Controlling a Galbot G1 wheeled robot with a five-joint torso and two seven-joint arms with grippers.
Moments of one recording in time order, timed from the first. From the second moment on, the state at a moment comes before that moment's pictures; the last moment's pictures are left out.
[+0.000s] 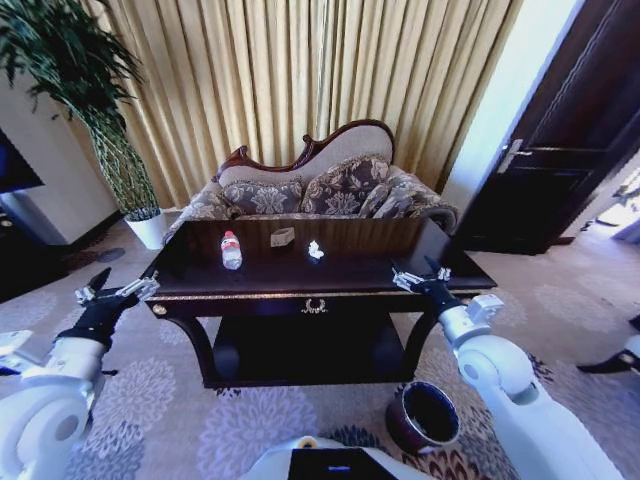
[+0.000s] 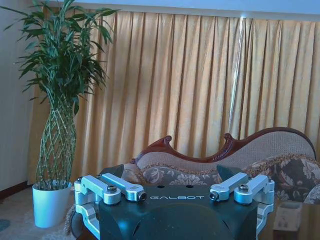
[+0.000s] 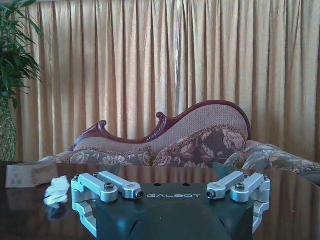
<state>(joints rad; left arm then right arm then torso) 1.64 -1.16 -1.15 -2.45 -0.80 0.41 -0.10 -1.42 0.97 0.65 2.24 0.64 -0.28 0.14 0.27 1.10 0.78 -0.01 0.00</state>
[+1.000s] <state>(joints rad) 1.63 -1.11 -1.14 -2.43 -0.78 0.43 -0.05 -1.31 0.64 0.54 2.18 0.94 -0.33 0.08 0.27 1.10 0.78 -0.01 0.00</state>
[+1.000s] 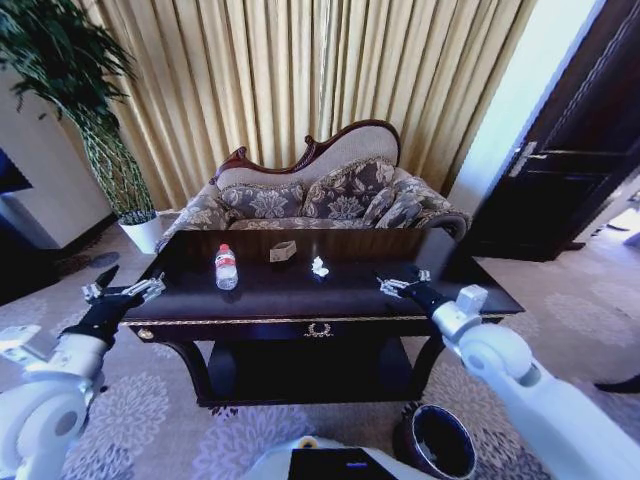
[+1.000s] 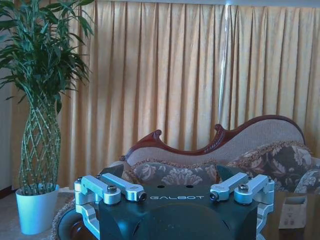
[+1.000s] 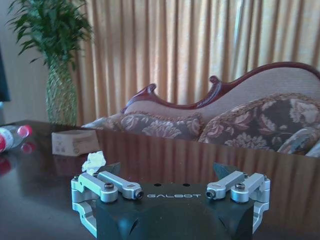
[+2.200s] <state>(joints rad) 1.63 -1.13 -1.13 -2.43 -0.78 0.43 -0.06 -0.44 0.64 -0.34 1.93 1.11 -0.39 0.11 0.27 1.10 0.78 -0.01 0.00</state>
